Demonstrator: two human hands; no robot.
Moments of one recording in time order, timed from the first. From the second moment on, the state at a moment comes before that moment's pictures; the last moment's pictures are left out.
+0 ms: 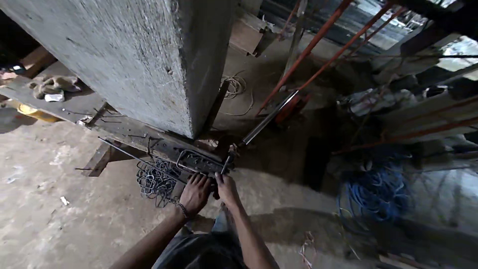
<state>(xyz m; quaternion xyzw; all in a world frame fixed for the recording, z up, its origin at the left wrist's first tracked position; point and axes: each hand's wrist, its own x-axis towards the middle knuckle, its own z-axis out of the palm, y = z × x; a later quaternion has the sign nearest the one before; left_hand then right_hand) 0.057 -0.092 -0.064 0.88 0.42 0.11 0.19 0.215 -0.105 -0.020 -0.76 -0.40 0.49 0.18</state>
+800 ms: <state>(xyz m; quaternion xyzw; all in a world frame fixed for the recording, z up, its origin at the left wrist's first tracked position) 0.122 -0.105 -0.074 0.80 0.58 0.15 0.02 0.723 0.084 -0.085 -0.66 -0.74 0.11 -0.04</state>
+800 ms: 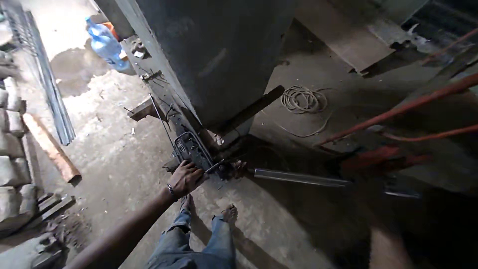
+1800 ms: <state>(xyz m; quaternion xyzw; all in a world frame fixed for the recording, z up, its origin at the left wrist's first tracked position) 0.111 -0.099 -0.078 0.83 0.55 0.11 0.04 0.737 -0.086 -0.077 -0.74 -0.67 0.04 0.01</state>
